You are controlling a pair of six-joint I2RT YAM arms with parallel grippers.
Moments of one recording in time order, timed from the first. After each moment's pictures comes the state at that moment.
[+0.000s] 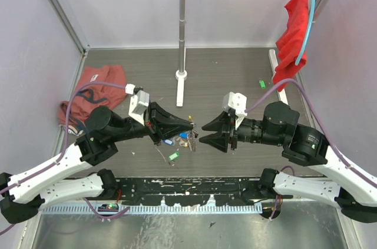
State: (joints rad) left arm -1.05 0.83 0.90 0.22 0.41 -0.33; right arm 1.06 0.78 1.18 -0.54 -0.29 0.04
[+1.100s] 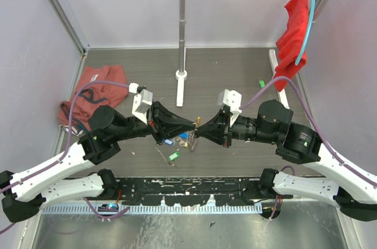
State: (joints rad) left arm -1.05 0.86 0.90 0.25 0.41 -0.35; right arm 1.06 0.81 1.16 -0.47 -0.28 0.06
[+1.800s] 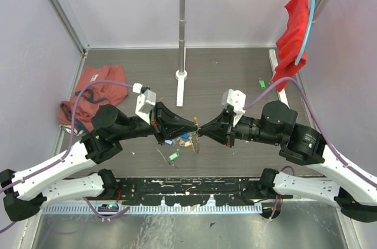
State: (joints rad) left arm -1.05 0.88 0.90 0.25 0.43 -0.35; right arm 1.06 0.79 1.17 -0.51 -0.24 0.05
